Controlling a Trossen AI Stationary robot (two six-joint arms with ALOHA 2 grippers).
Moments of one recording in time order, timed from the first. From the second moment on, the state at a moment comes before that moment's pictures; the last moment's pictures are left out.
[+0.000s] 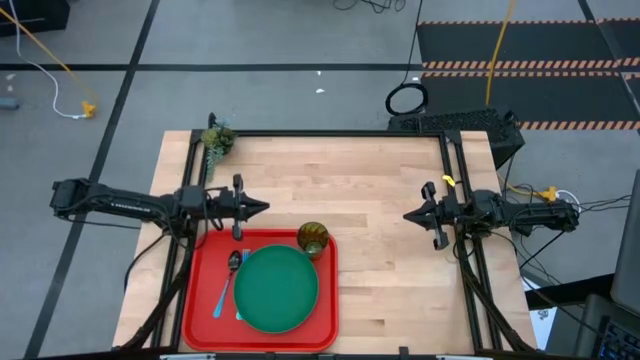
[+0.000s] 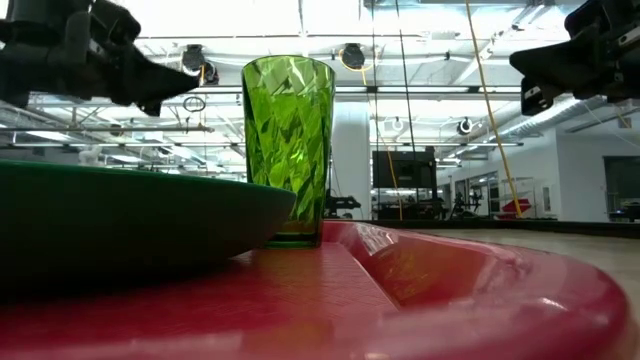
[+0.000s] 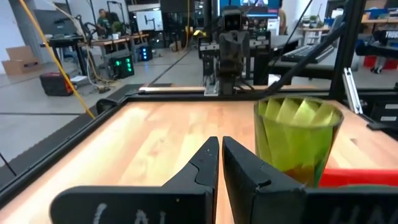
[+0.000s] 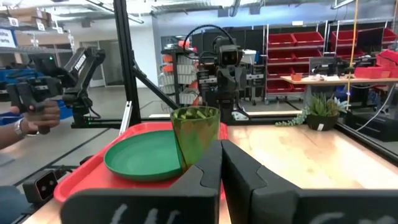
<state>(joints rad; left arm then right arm) 0.02 0.69 0.10 0.57 -0.04 0.05 0.05 0.00 0.02 0.10 -0.06 0.07</state>
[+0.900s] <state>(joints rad) -0.02 0.45 0.01 0.62 -0.02 0.11 0.05 0.00 0.02 0.10 -0.05 0.07</state>
